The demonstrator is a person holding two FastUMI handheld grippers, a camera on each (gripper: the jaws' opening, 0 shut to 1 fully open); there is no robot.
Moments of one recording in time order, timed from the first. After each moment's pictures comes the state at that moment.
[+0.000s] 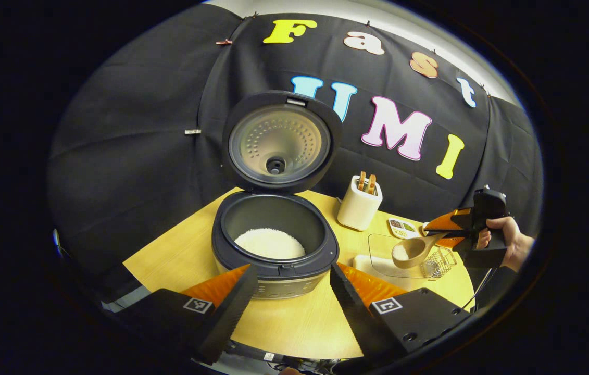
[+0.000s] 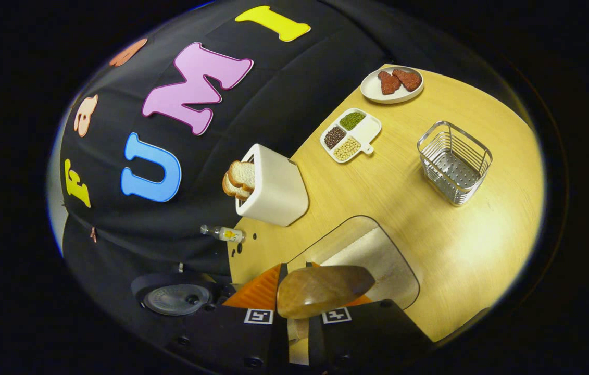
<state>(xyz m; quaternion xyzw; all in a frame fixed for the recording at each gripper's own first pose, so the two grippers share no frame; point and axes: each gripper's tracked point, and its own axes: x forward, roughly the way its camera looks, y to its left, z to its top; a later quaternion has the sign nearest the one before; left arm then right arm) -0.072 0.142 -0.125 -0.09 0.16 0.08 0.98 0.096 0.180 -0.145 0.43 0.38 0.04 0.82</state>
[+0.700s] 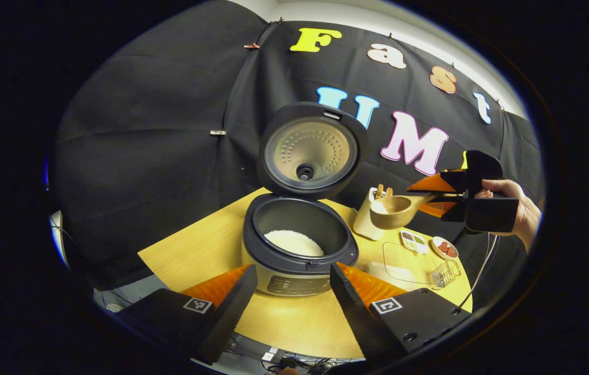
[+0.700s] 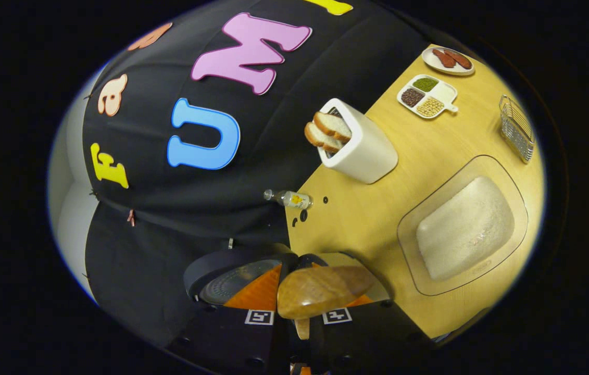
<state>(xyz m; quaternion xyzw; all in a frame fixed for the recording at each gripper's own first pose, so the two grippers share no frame) -0.106 0.176 -0.133 -0.13 0.14 0.12 0.97 0.085 0.360 -0.070 0.44 0.39 0.18 0.79</state>
